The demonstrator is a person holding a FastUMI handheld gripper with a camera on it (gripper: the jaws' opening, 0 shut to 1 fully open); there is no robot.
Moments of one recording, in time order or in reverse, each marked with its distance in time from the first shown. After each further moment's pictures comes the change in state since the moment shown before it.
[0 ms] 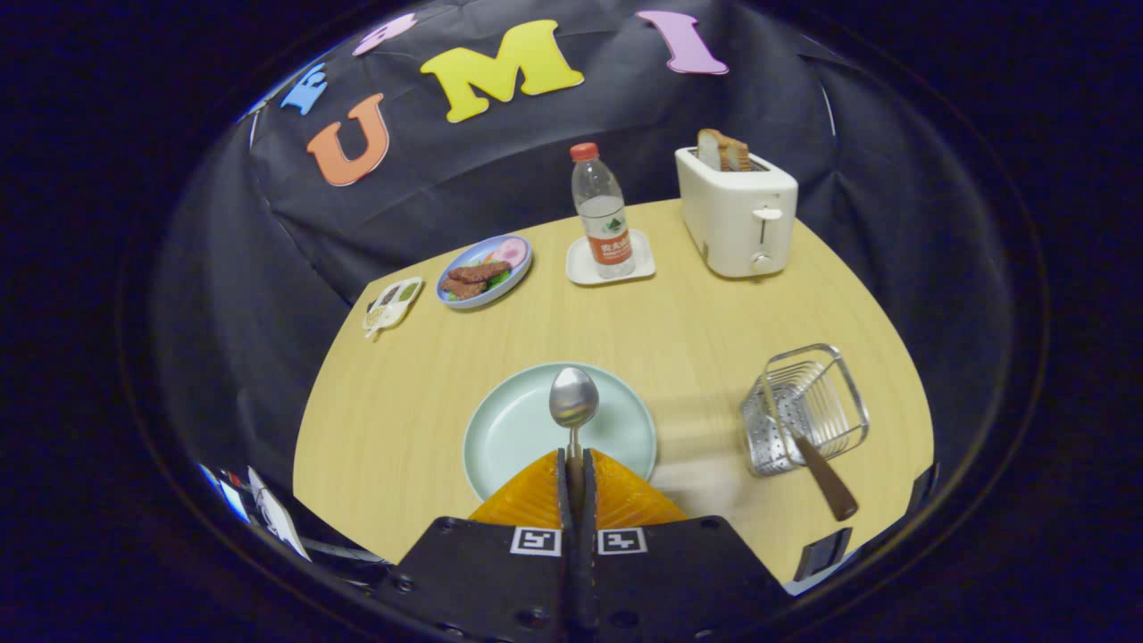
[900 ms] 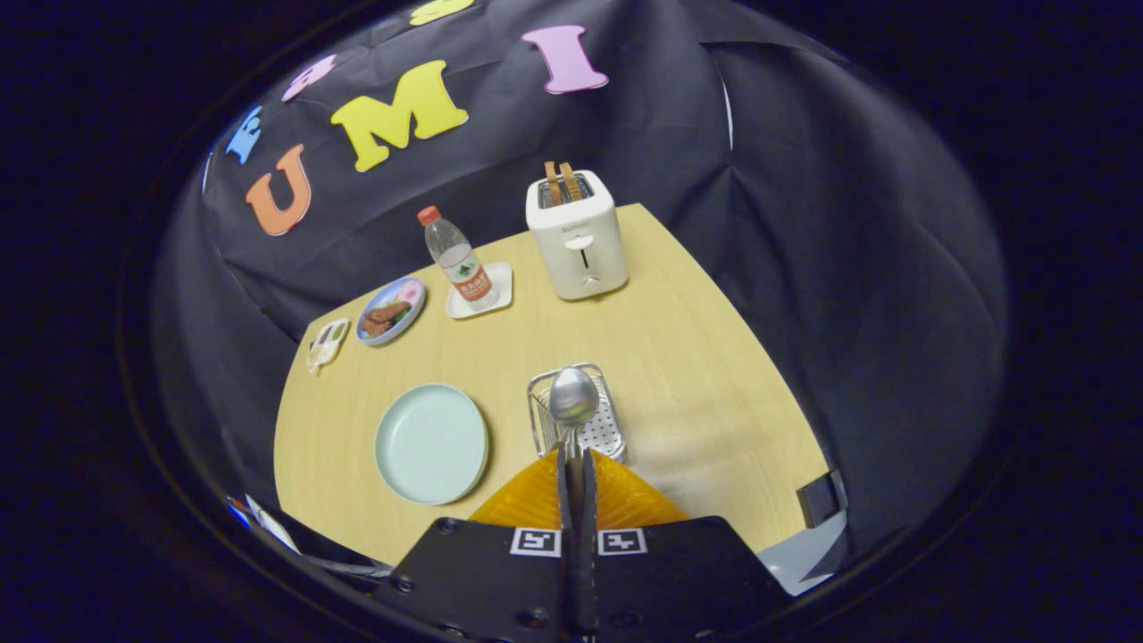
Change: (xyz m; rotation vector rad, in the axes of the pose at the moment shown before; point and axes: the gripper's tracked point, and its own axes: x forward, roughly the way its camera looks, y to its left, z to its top) arm -0.089 -0.153 0.009 0.110 0.003 -0.159
